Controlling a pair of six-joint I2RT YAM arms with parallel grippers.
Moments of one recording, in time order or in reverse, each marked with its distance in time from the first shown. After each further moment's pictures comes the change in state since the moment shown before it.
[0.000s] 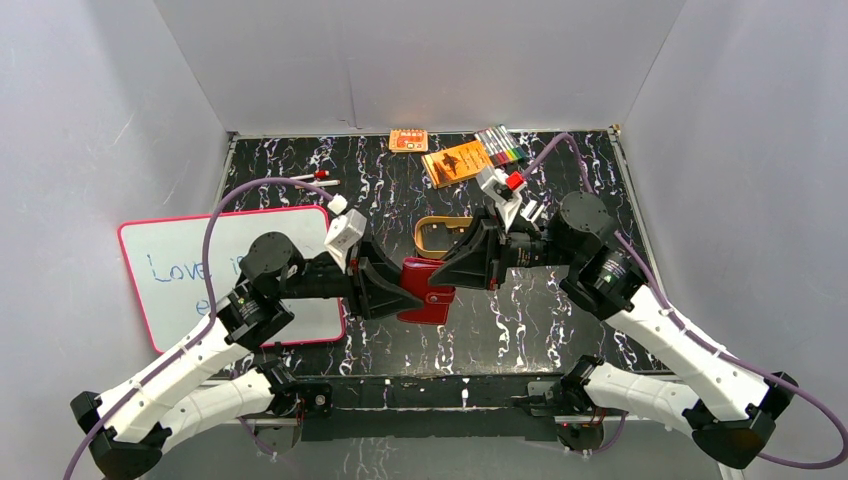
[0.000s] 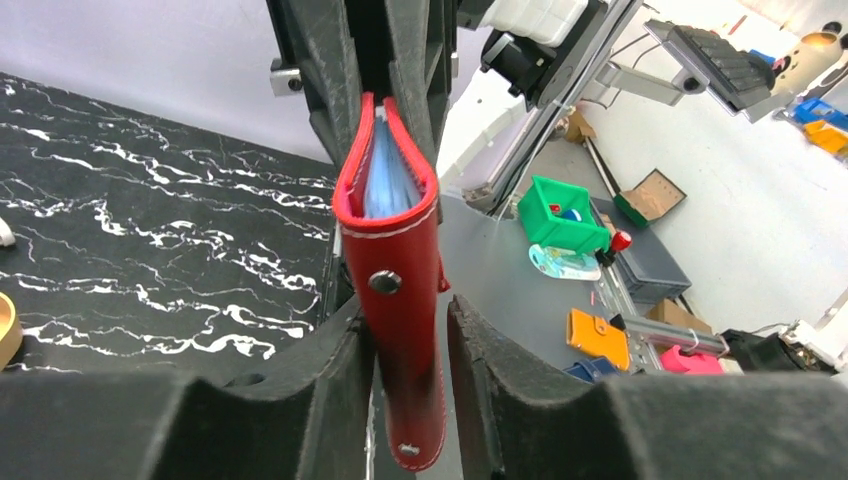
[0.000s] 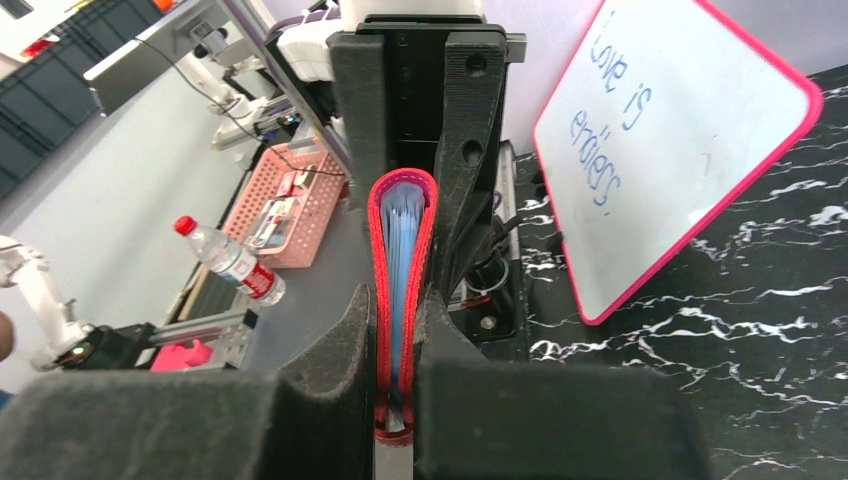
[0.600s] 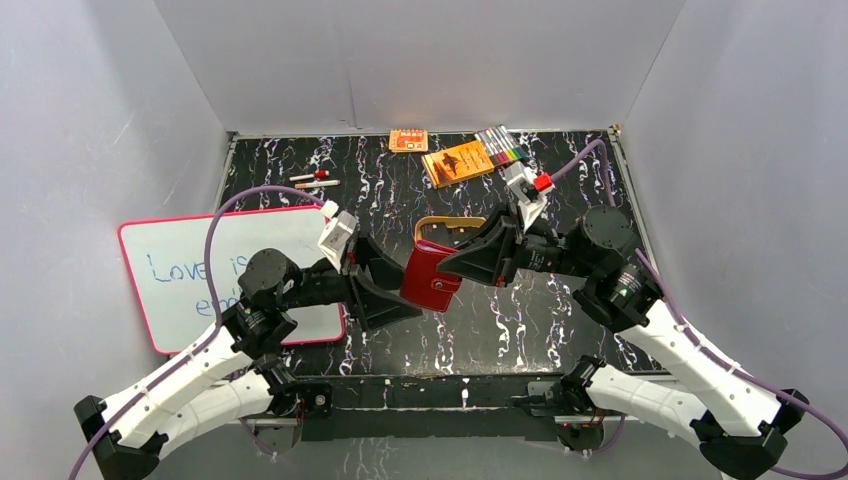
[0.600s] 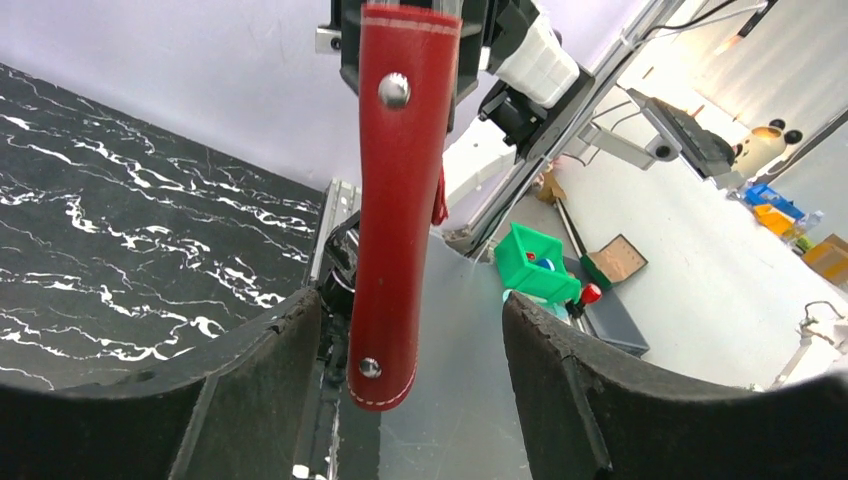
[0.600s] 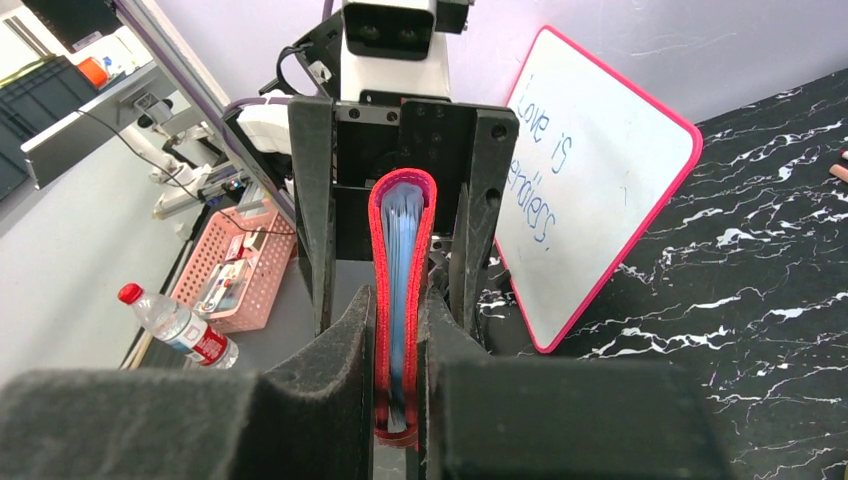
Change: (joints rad) left arm 0.000 -0.059 -0.147 0.189 -0.077 -0.182; right arm 0.000 -0.092 -0.044 0.029 0.182 0.008
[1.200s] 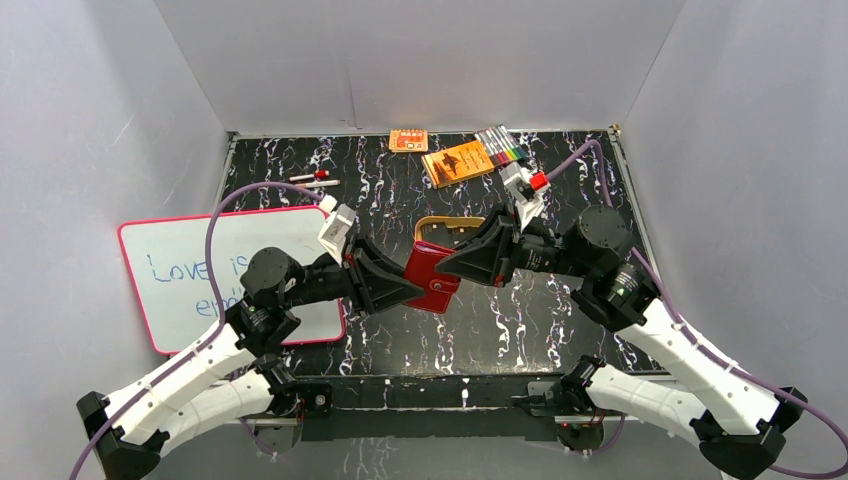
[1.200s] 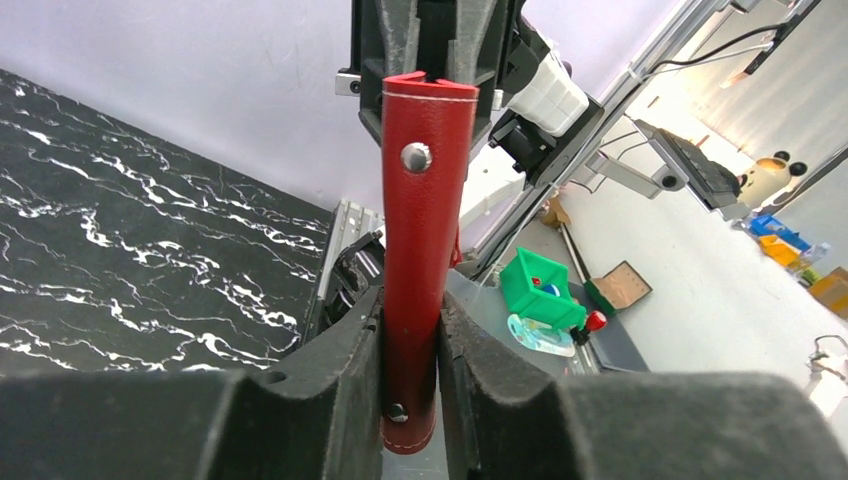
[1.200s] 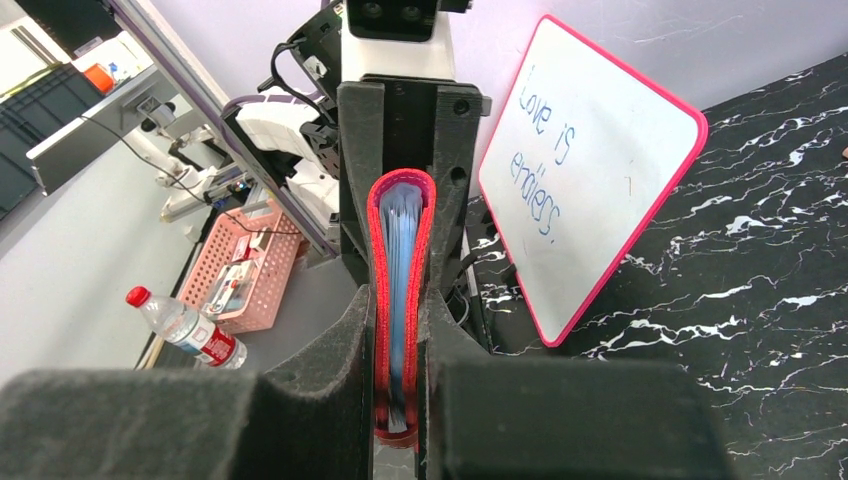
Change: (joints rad) left arm 0.000 0.023 -0.001 0.061 -0.058 -0.037; right arm 0.000 0.004 -0.012 0.002 0.003 0.023
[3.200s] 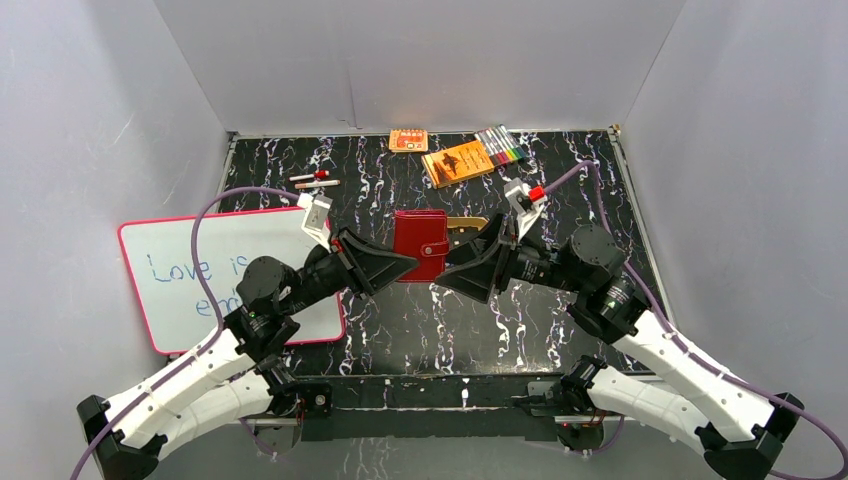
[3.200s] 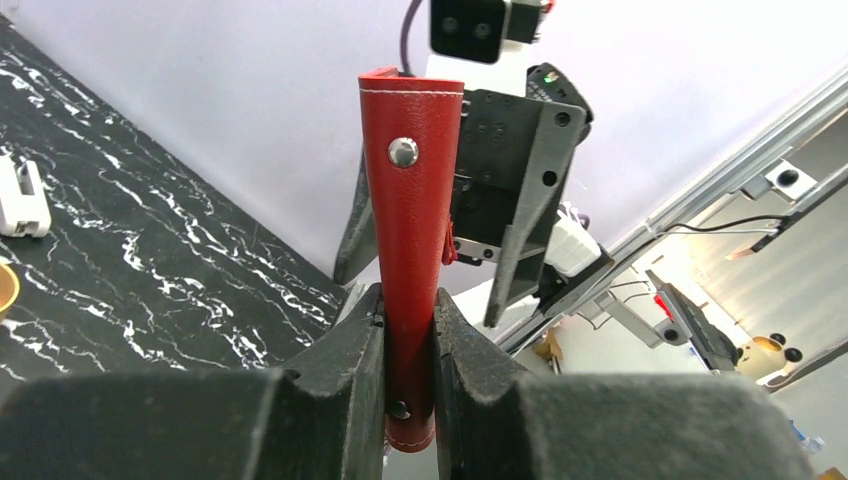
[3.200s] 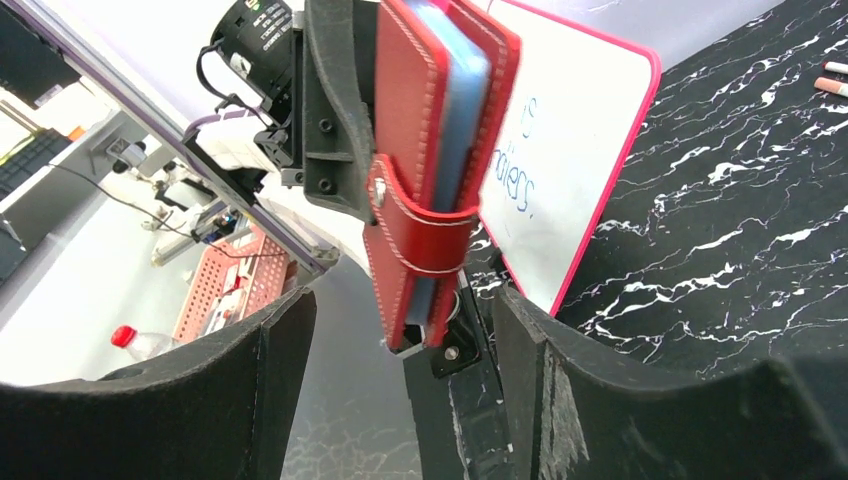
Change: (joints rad) left arm -0.003 -0.037 -0.059 0.069 -0.293 -0.166; right arm -0.001 -0.077 -0.177 0.066 0.103 0.075
